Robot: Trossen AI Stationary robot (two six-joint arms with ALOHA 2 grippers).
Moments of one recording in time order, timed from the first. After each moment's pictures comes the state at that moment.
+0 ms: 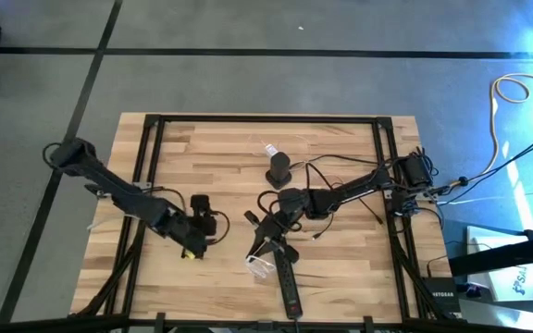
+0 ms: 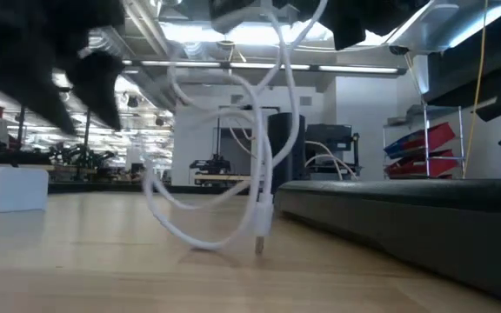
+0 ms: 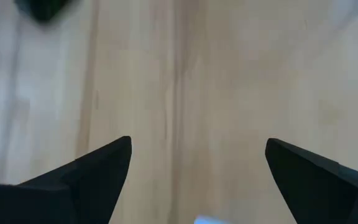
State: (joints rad) left arm -0.53 1.31 0.78 -0.51 -0.49 -0.30; right arm 0.19 1.88 1.12 0.65 -0.67 0.07
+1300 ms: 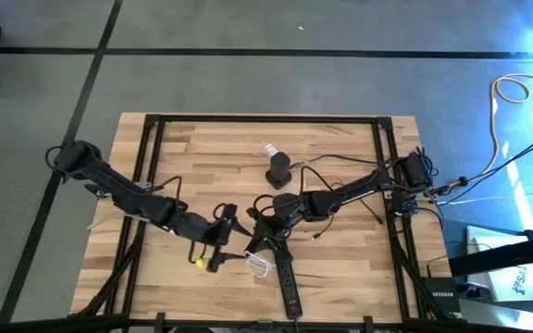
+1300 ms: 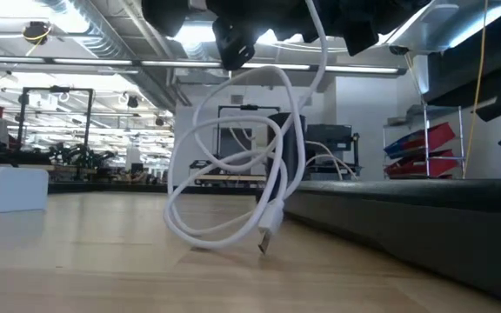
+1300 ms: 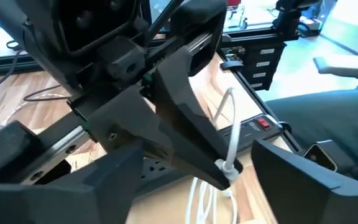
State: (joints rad) left arm -0.47 1.40 0.78 0.27 -0.26 -0.04; right arm 0.19 1.89 1.12 0.47 -0.48 0.04
